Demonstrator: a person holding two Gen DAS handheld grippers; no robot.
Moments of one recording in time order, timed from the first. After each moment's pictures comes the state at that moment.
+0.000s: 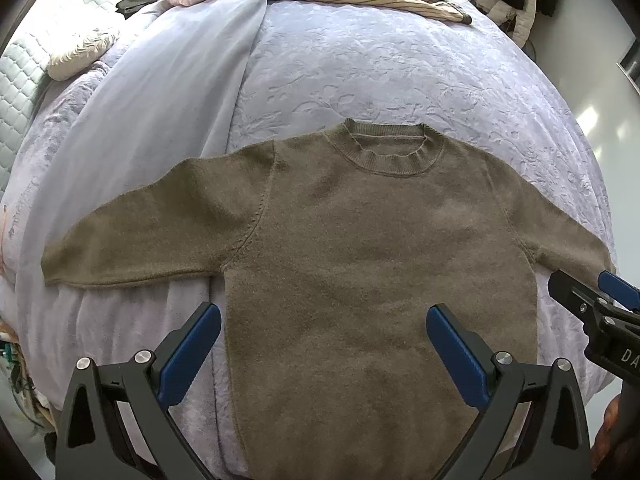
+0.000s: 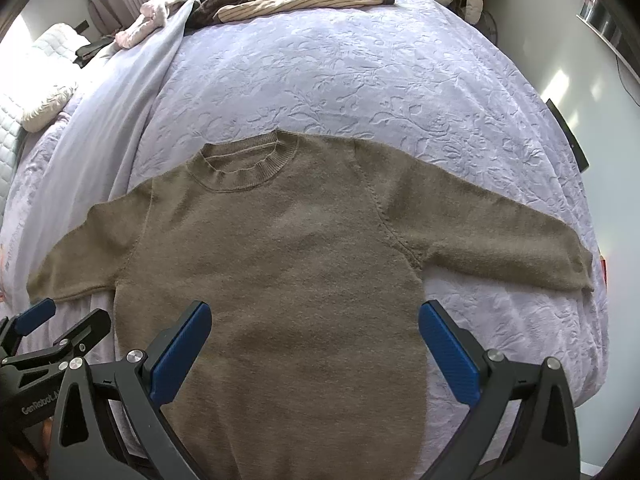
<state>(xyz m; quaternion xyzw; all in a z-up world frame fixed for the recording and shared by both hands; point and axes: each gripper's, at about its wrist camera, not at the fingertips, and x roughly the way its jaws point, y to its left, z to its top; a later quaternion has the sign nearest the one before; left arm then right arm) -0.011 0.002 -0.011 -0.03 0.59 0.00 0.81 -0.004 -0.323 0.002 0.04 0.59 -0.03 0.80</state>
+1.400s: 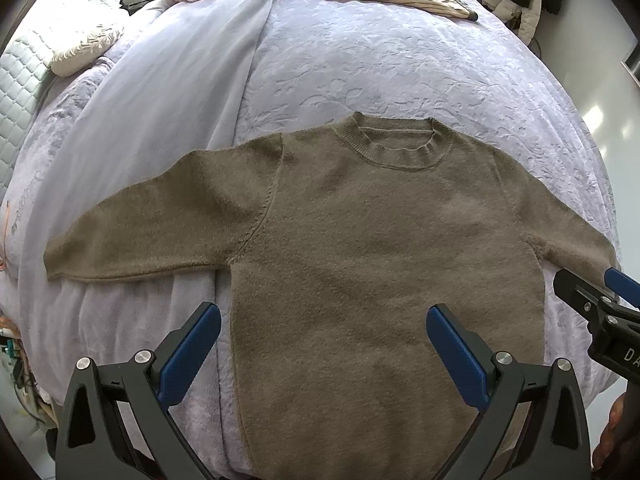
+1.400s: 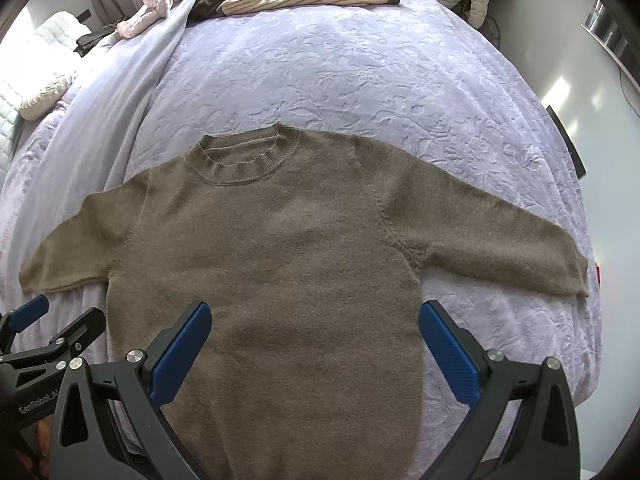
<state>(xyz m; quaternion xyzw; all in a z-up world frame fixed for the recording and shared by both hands) -0.015 0.007 -0.017 -0.02 0.59 0.01 0.80 -0.005 -0.317 -0.003 0.02 0.60 -0.03 0.80</state>
